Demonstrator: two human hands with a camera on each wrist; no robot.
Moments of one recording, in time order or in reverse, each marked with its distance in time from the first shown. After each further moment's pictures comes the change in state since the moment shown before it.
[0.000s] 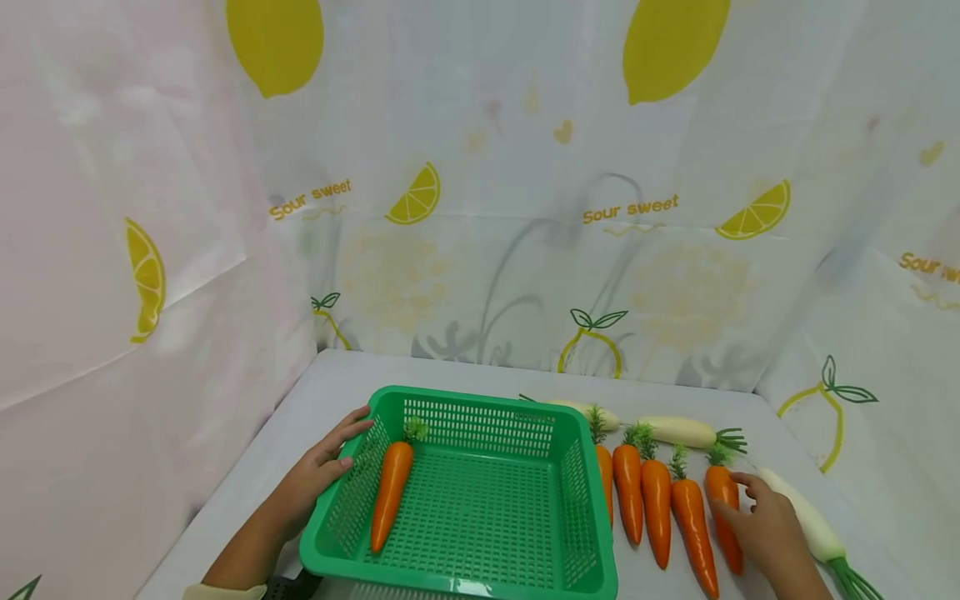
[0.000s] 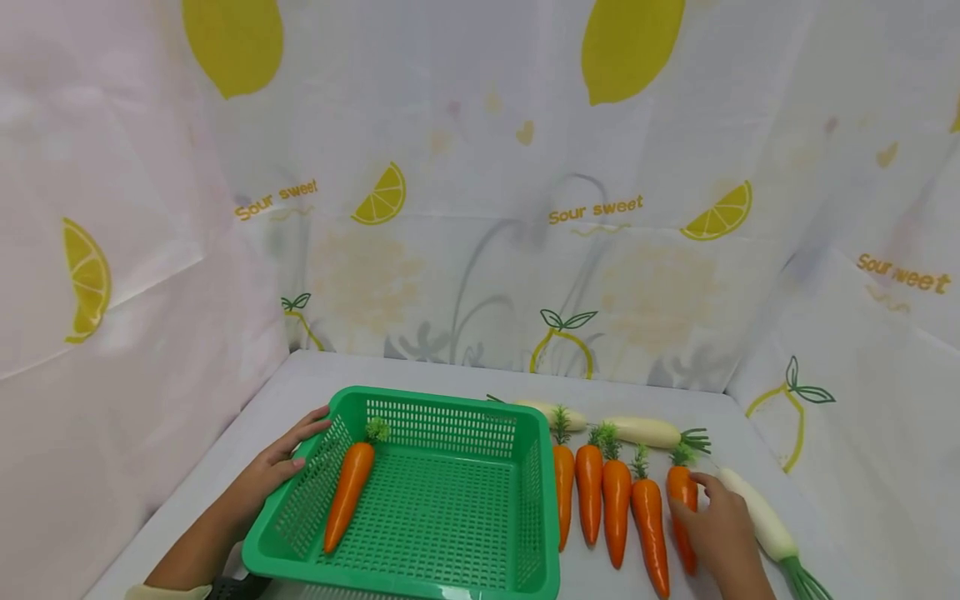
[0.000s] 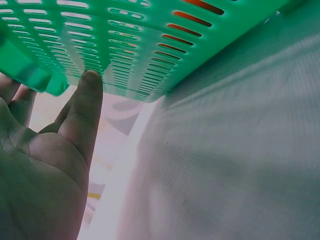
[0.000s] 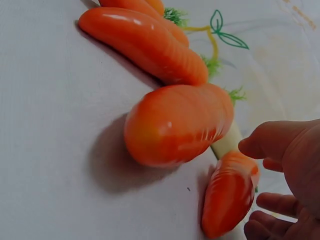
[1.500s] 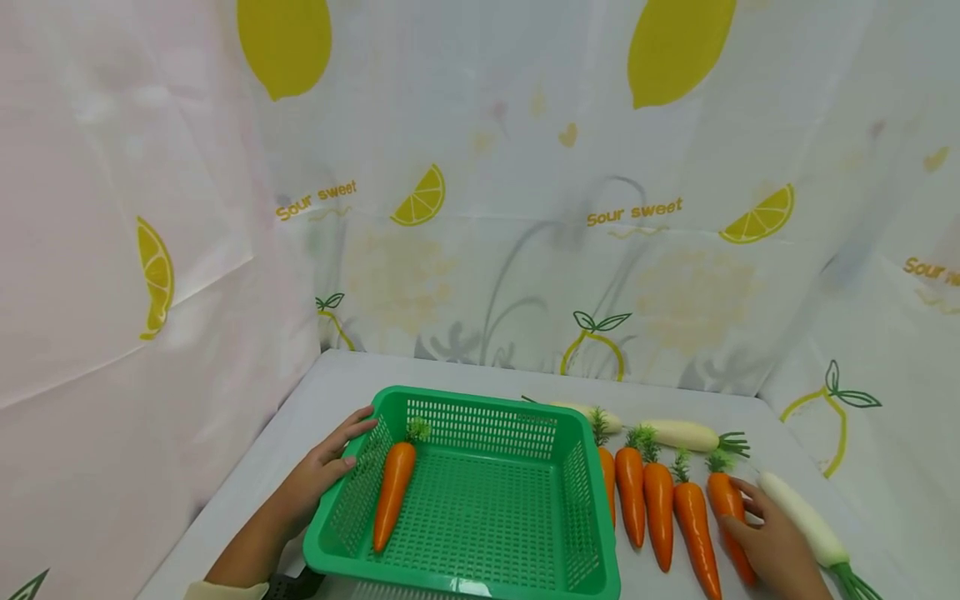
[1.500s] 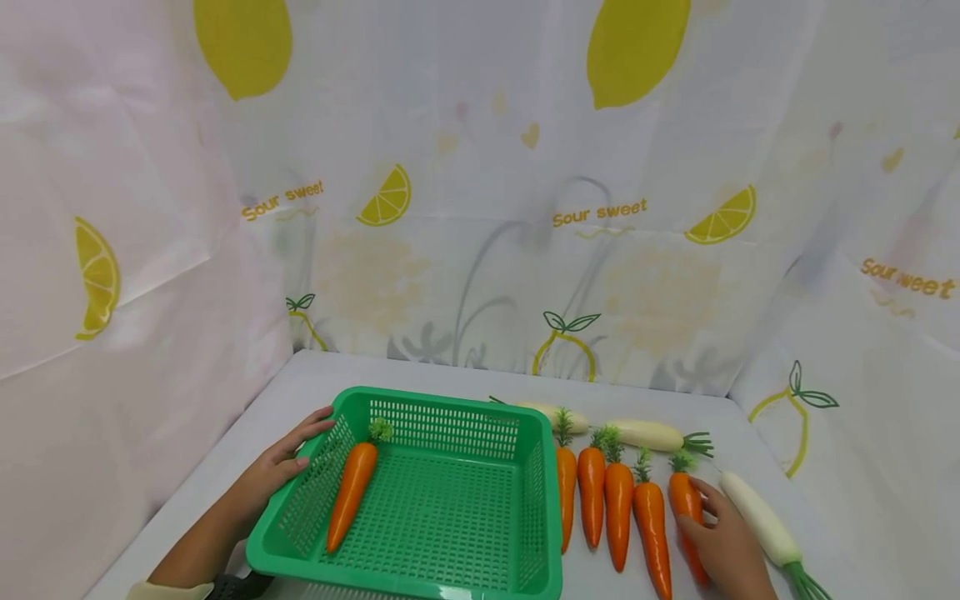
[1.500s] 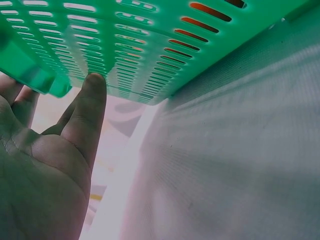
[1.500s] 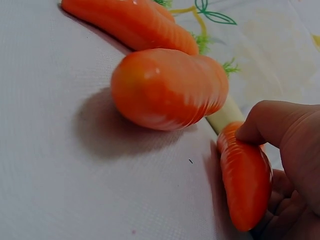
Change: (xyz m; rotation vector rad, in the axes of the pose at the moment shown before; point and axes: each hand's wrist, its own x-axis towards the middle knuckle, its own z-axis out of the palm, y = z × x) left_hand -0.001 0.003 0.001 0.047 0.012 0.035; right_hand -0.003 0.017 0.006 0.100 -0.108 0.004
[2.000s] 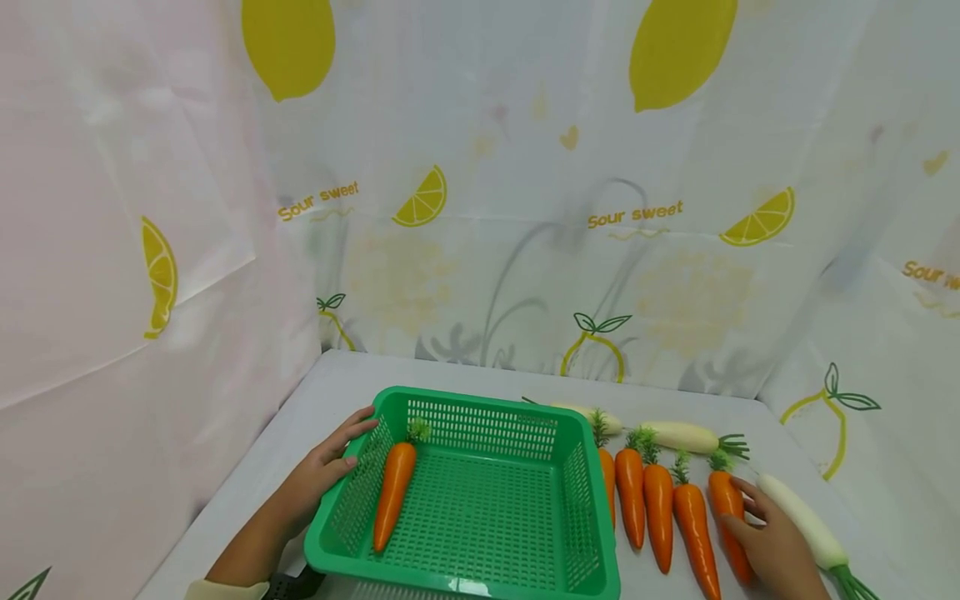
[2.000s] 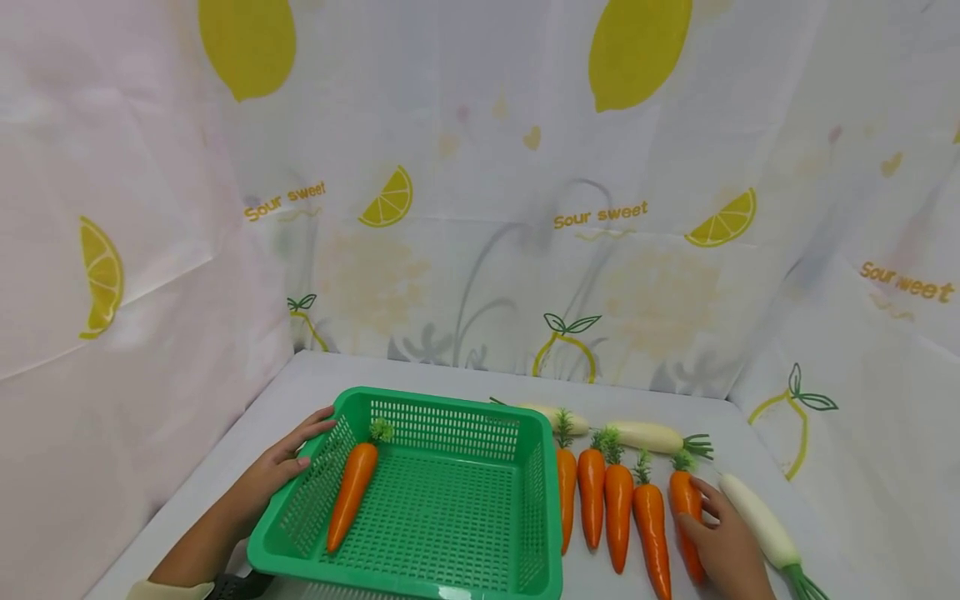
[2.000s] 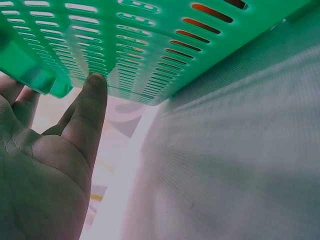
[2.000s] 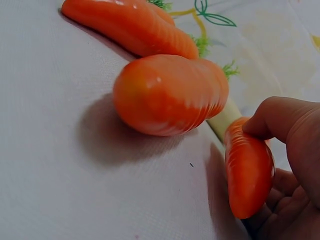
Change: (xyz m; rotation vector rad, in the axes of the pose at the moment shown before) left_hand 0.000 0.001 0.001 0.010 0.007 -0.013; right_hand -0.002 -0.002 0.001 0.086 0.011 0.032
